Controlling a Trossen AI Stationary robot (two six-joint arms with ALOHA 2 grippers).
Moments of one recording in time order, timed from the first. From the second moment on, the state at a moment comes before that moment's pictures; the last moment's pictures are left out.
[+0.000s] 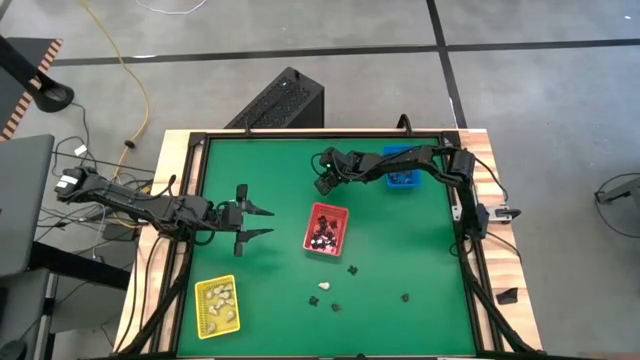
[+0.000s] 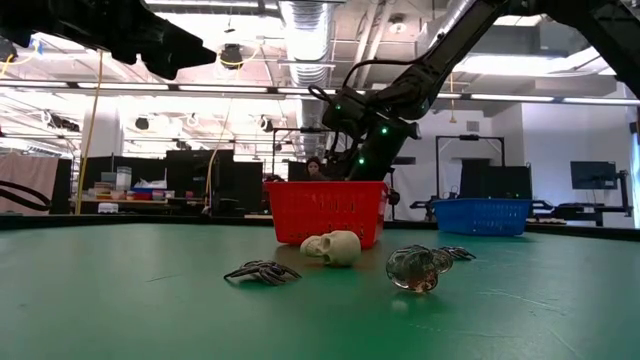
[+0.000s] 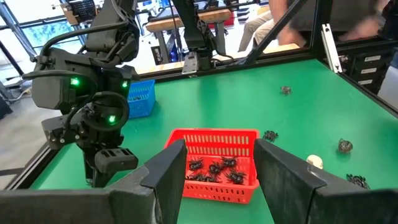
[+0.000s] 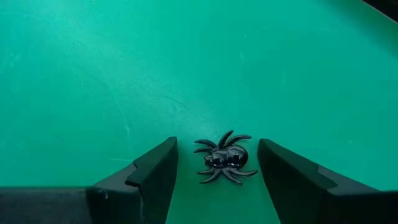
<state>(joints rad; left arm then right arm) -0.22 0.75 0.35 0.30 -0.27 0.13 -0.36 2.02 1.25 -0.15 0.21 0.39</state>
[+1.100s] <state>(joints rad) -0.22 0.75 0.35 0.29 -0.27 0.13 -0.07 1.75 1.25 -0.24 0.11 0.37</state>
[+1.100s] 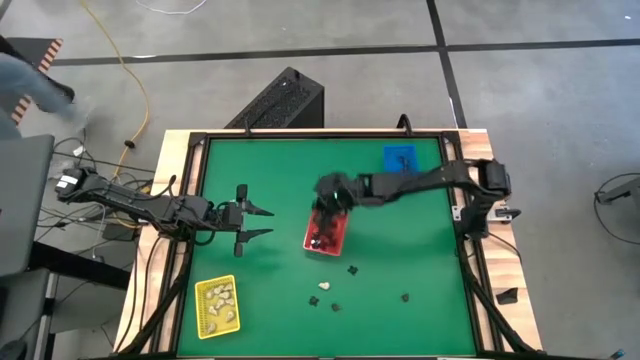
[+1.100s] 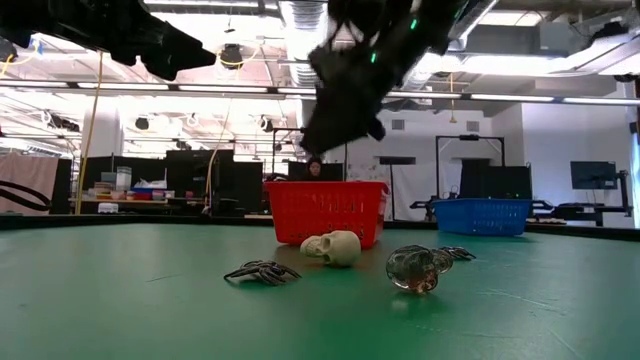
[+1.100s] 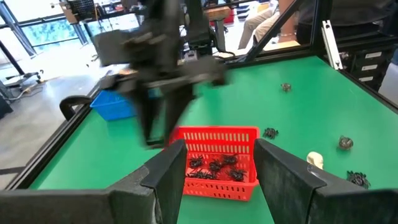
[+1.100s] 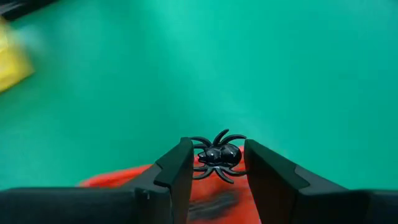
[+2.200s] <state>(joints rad) -0.22 0.75 0.35 0.30 -0.25 0.12 0.21 1.72 1.25 -0.46 -0.06 0.50</state>
